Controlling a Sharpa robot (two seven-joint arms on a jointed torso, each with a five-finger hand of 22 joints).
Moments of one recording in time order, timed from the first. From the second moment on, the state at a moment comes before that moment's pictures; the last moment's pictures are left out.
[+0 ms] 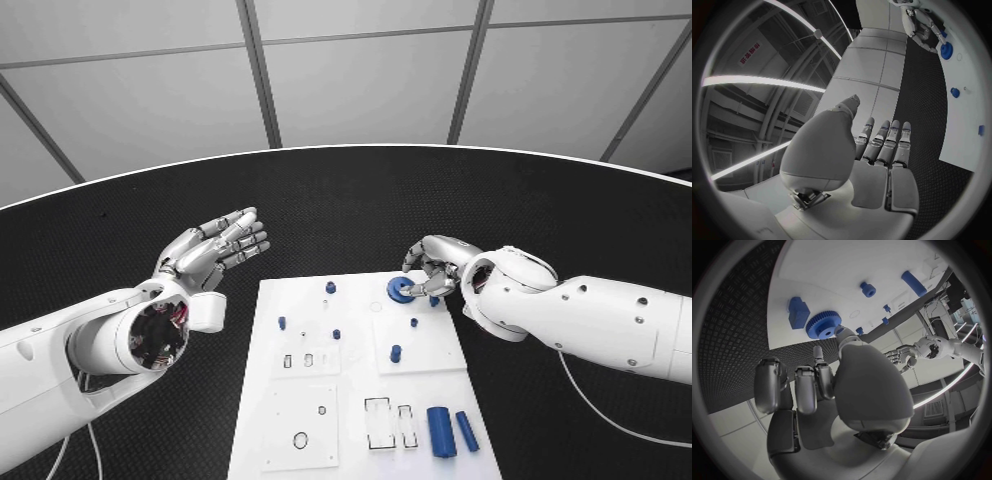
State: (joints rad) left arm 1.30 -0.87 0.00 1.57 0.20 -0.30 0.40; left_hand 1.47 -0.09 0.24 0.23 0.14 0.62 0.17 0.13 0.10 0.60 0.26 0.06 0.05 0.52 0.24 0.14 0.09 0.05 0.45 0.29 0.14 0.07; right arm 1.31 -0.88 -0.04 1.48 -1.41 -0.33 -0.31; right_hand 1.40 -0.20 0.13 0.29 0.30 0.80 0.15 0.35 0.39 1.46 0.07 1.45 1.31 1.47 -0.02 1.55 1.31 0.06 1.46 0.09 1.42 1.31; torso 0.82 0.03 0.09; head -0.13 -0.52
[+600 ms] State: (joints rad) left arm 1.30 -0.87 0.00 1.57 0.20 -0.30 0.40; left_hand 1.47 -0.09 0.24 0.23 0.14 0.62 0.18 0.12 0.10 0.60 0.26 0.05 0.05 0.52 0.24 0.14 0.09 0.05 0.45 0.29 0.14 0.07; right arm 1.30 -0.86 -0.04 1.46 -1.43 -0.33 -0.30; right_hand 1.40 -0.20 0.13 0.29 0.30 0.80 0.15 0.36 0.39 1.46 0.07 1.46 1.31 1.47 -0.02 1.55 1.31 0.06 1.46 0.09 1.42 1.31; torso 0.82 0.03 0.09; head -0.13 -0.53
